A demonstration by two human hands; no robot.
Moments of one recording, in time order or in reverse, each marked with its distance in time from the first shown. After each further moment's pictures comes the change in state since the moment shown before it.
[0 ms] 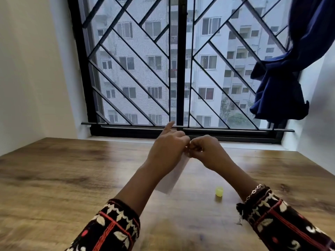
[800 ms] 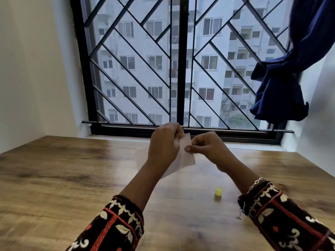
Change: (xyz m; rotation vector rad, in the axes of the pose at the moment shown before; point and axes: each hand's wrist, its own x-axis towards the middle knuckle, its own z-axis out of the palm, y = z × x) left_hand 0.002 0.007 -0.007 -0.428 0.258 -0.373; right_hand 0.001 0.005 -0.006 0.494 -0.066 0.146
